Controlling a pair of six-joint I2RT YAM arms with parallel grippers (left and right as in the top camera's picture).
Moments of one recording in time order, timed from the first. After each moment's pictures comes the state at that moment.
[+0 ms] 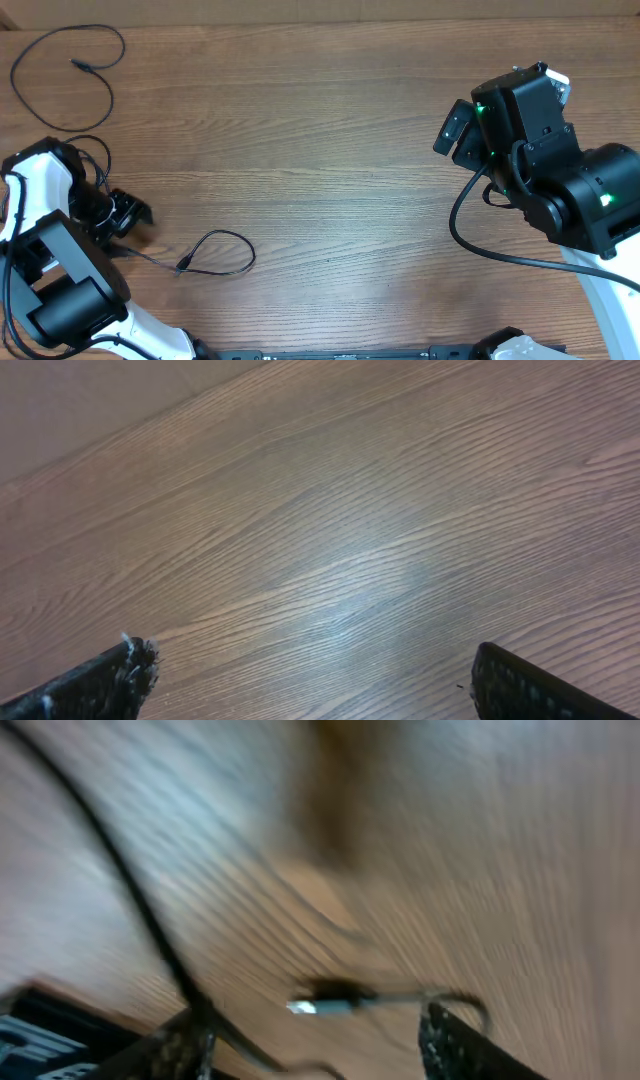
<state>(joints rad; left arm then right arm) 0.56 1.88 1.32 -1.31 0.11 -0.44 0.44 1.34 1.80 -1.42 0.38 0.75</state>
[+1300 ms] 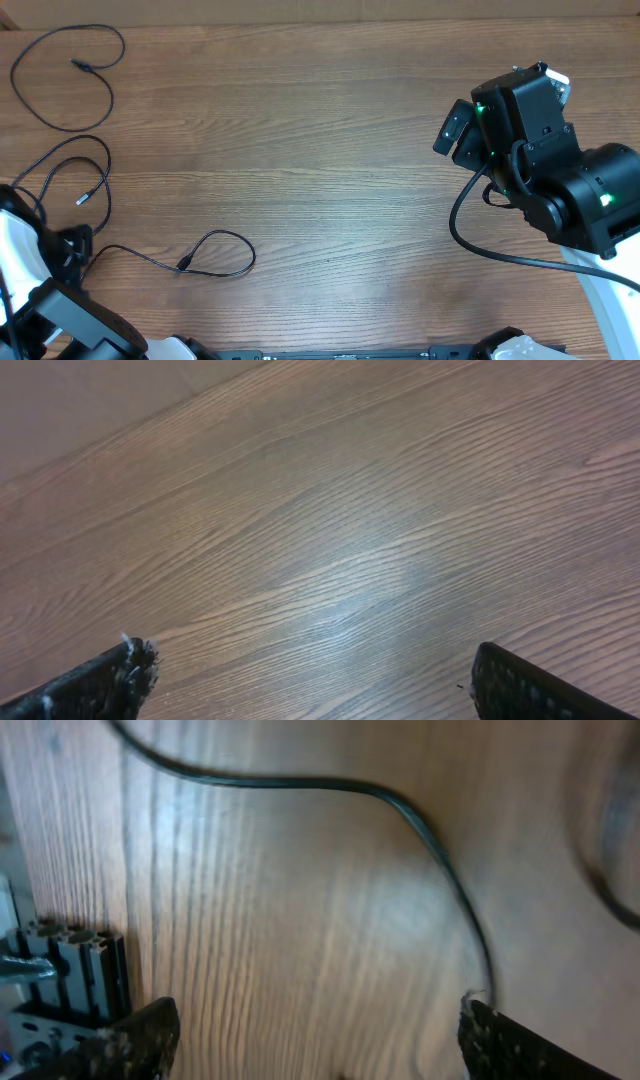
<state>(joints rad) 0.82 1.60 1.12 -1.16 -0.15 -0.98 0.44 1.34 1.80 -1.42 0.38 0.75</state>
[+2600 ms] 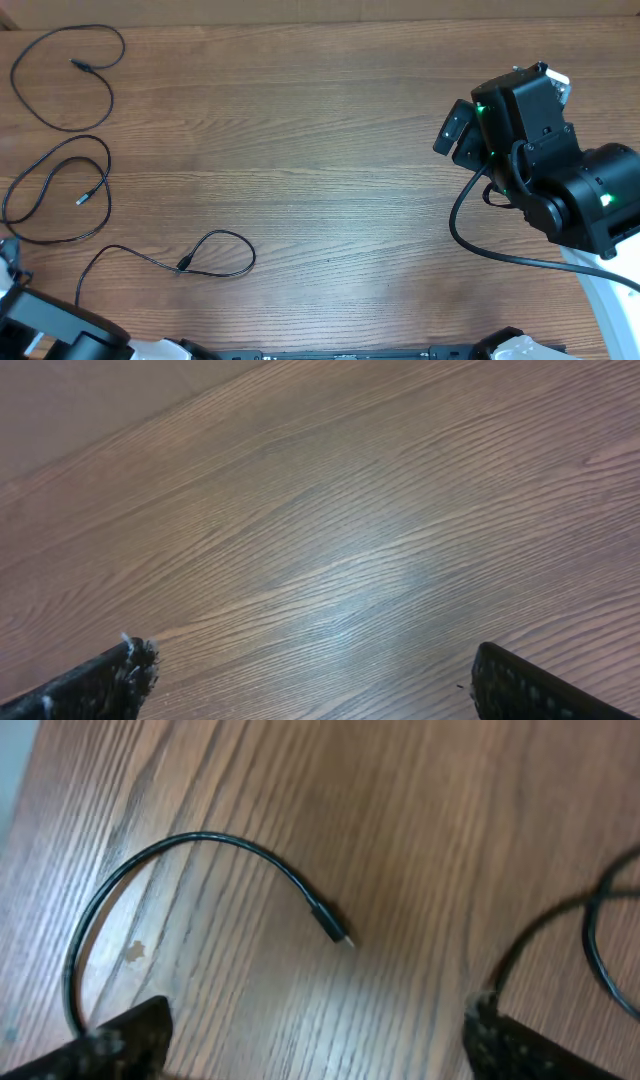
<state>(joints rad) 1.05 1.66 1.14 -0.68 -0.26 -0.82 0.44 1.34 1.80 -1.42 0.38 0.75</state>
